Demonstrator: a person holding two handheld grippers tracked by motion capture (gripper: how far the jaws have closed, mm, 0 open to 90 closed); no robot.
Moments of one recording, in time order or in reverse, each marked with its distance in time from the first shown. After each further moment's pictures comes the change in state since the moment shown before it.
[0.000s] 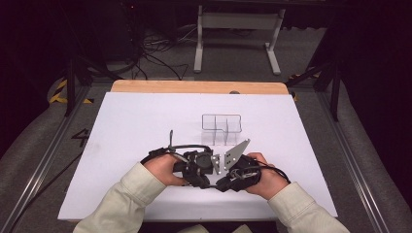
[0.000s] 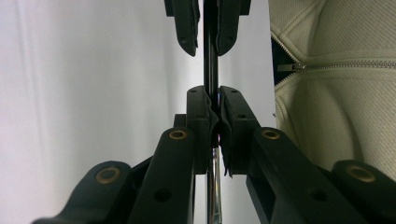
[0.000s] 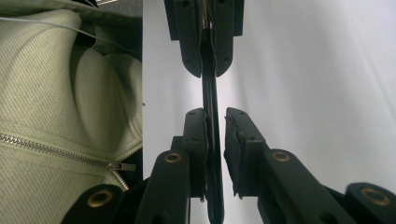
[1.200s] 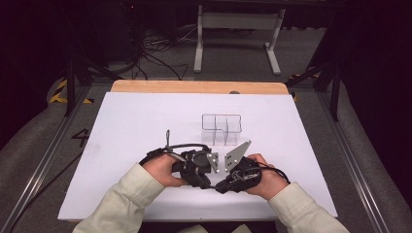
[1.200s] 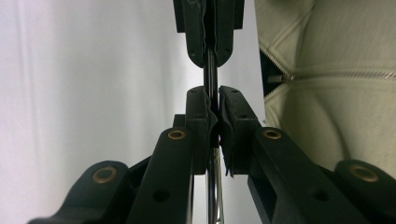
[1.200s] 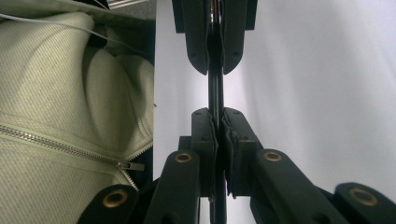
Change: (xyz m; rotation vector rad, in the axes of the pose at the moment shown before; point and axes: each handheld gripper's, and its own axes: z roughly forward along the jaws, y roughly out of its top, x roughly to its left) left arm 0.000 -0.007 -0.011 -0.095 -0.024 -0.013; right arm 0.002 -0.003 0.000 -0.050 0.038 -0.018
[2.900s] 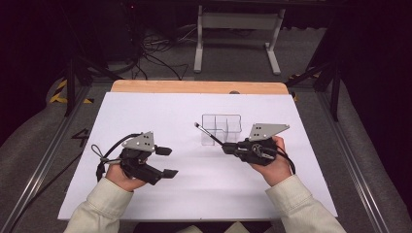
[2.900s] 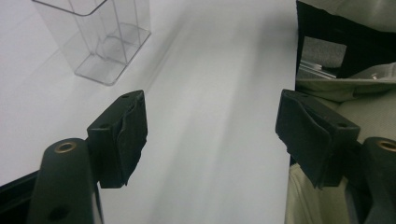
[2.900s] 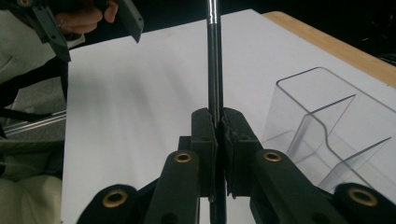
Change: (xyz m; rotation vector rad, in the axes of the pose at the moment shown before) left arm -0.022 -0.129 -0.052 -0.564 0.264 -0.314; right arm -0.019 -0.002 -0.057 -0.456 -0.384 0.109
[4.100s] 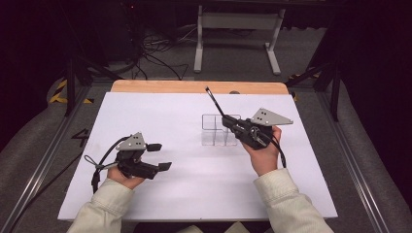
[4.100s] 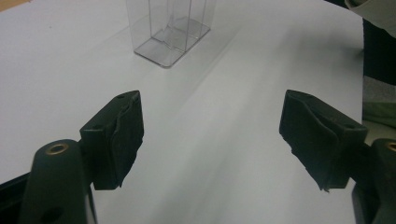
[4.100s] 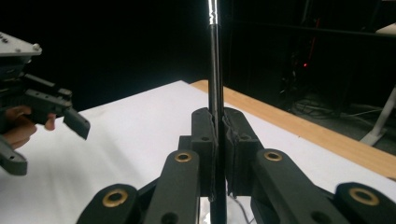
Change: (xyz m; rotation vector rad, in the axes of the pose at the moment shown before) left arm 0.025 -0.043 0.011 -0.107 0.152 -0.110; right arm -0.022 0.013 0.017 -0.277 -0.260 0.070
